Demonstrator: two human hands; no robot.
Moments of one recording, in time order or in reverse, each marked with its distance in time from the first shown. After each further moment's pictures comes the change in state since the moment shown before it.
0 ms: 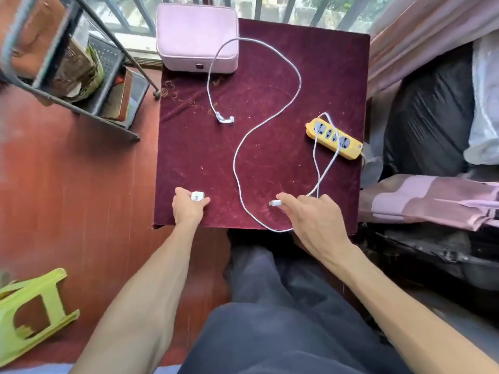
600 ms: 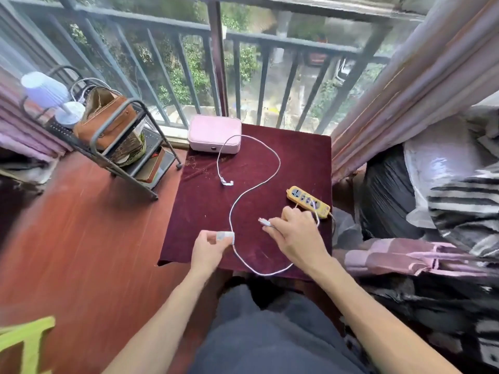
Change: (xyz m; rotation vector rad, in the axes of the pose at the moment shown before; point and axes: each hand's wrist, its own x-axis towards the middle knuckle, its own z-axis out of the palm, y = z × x) left_hand -0.186 0.046 -0.048 -0.528 -0.075 0.244; right_hand -0.012 0.006 -0.113 0.080 0.118 -0.135
